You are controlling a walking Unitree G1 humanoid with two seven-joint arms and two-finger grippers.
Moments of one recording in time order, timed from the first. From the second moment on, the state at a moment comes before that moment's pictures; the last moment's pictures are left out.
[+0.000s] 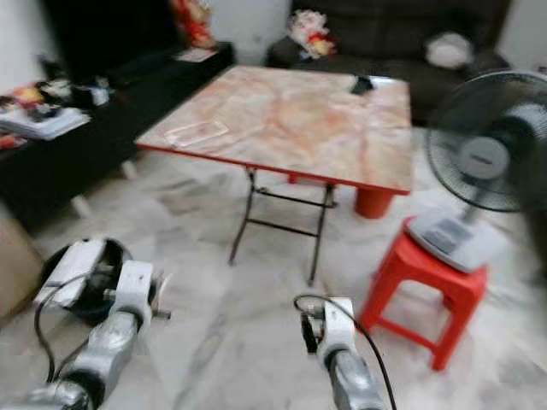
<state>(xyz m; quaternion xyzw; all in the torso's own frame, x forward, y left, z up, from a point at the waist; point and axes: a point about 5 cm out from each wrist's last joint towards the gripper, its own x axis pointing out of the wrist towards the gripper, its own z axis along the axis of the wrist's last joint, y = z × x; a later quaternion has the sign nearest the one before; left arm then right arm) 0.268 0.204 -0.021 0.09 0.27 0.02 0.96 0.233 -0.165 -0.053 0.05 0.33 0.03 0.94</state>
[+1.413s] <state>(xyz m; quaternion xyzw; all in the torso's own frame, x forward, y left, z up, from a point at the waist) 0.238 0.201 -0.049 0.06 0.37 0.02 0.93 0.186 -0.160 -0.083 0.05 0.43 0.01 0.90</state>
